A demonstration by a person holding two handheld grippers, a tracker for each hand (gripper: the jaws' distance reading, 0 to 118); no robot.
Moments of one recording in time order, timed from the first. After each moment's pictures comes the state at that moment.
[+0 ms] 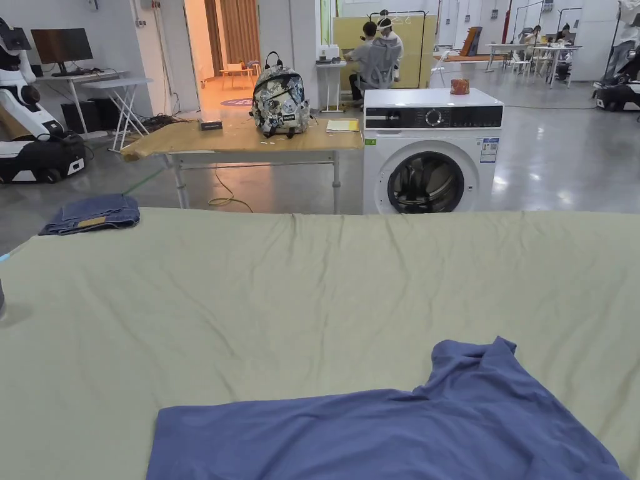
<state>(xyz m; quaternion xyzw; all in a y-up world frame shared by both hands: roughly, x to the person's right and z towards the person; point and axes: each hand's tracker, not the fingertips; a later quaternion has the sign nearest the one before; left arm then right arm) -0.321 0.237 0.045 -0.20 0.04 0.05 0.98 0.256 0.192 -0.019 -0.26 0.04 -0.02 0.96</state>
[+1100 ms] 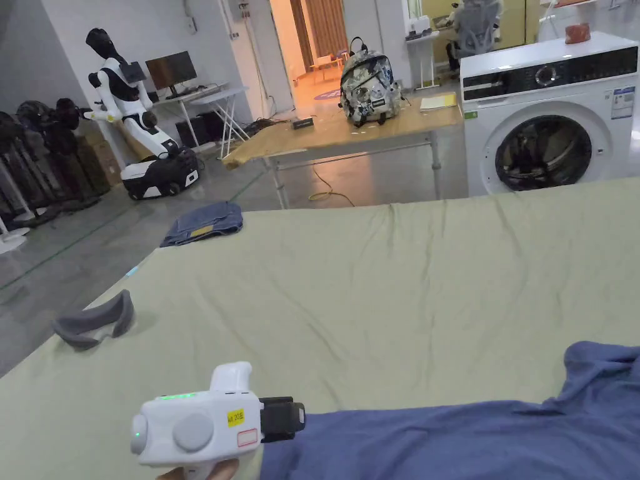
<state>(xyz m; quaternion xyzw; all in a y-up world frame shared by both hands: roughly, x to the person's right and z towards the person) -0.385 0.176 -0.231 -0.42 0.04 0.11 0.90 0.204 0.205 -0.035 -0.24 0.13 -0.01 0.96</state>
